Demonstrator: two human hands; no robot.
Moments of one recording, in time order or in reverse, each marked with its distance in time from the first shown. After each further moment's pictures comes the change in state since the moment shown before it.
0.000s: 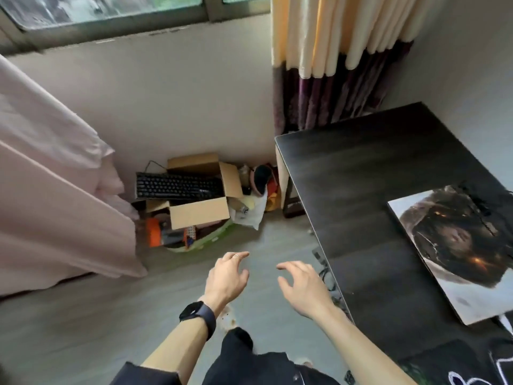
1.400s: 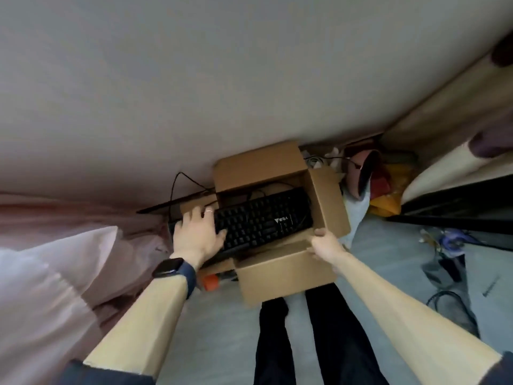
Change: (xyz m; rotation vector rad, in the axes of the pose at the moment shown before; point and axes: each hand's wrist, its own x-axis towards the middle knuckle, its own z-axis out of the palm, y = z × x) left_hand 0.508 -0.368 -0.239 0.492 -0.234 -0.278; right_hand 0.612 -0.167 0.217 0.560 -0.399 0.832
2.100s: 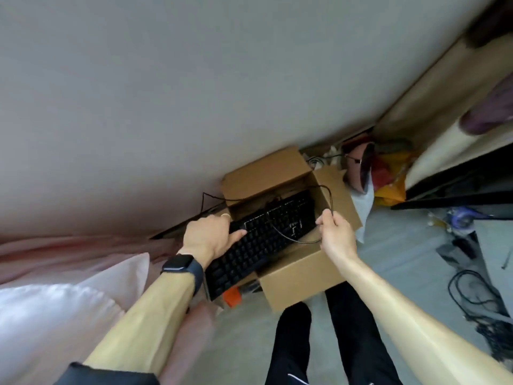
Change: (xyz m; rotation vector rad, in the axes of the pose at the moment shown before) left_hand 0.023 -0.011 -0.029 0.319 -0.015 0.283; right_hand -0.042 -0.018 0.042 0.369 0.345 -0.297
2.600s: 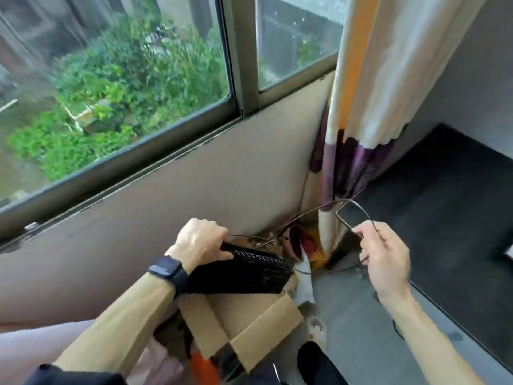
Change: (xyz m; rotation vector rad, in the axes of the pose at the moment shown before) left_hand -0.187 0.063 -0.270 0.450 0.361 0.339; right_hand -0.273 -0.138 -0.267 0.383 0.482 -0.594
